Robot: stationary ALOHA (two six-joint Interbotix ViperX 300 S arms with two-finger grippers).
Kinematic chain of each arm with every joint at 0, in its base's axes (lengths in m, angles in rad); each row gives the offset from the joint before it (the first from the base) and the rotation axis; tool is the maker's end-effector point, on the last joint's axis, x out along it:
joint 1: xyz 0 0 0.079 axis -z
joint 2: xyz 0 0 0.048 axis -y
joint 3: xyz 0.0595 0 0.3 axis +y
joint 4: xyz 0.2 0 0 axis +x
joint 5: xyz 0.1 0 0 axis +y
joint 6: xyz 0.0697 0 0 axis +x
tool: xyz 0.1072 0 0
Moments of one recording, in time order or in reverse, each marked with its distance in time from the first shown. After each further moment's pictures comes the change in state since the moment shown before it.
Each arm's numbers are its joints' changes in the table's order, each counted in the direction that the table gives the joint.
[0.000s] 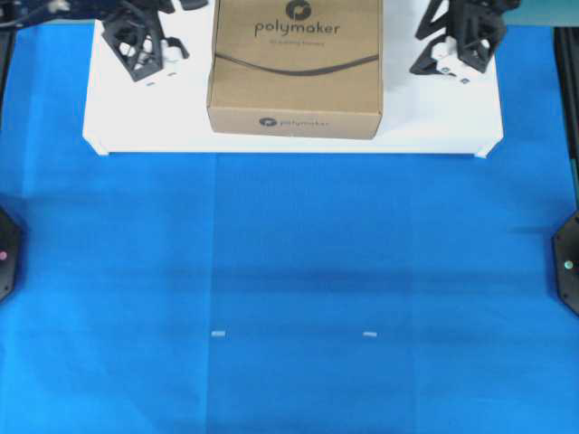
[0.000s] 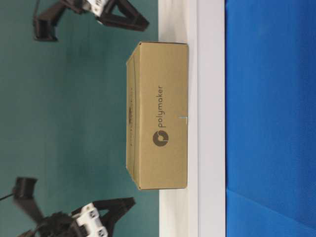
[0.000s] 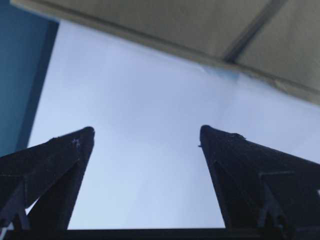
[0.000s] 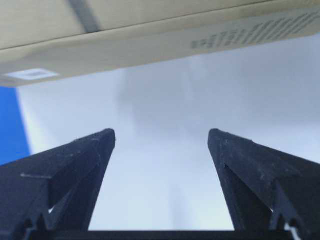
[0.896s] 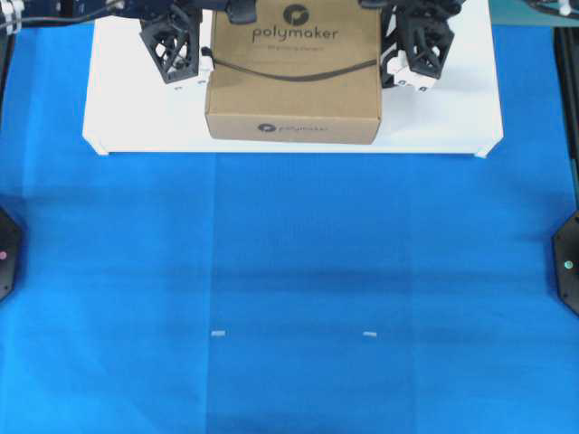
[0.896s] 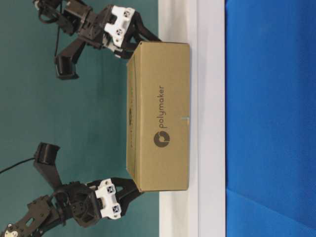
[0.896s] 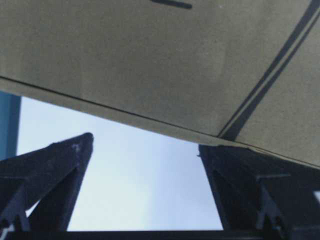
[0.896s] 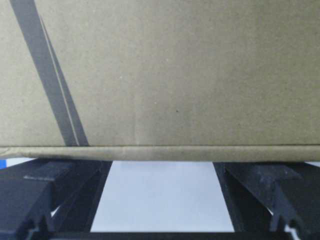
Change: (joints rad) left arm 0.066 -0.213 -0.170 0.021 0.040 0.026; right arm -0.121 -0.236 -0.173 -0.020 0.011 -0.041
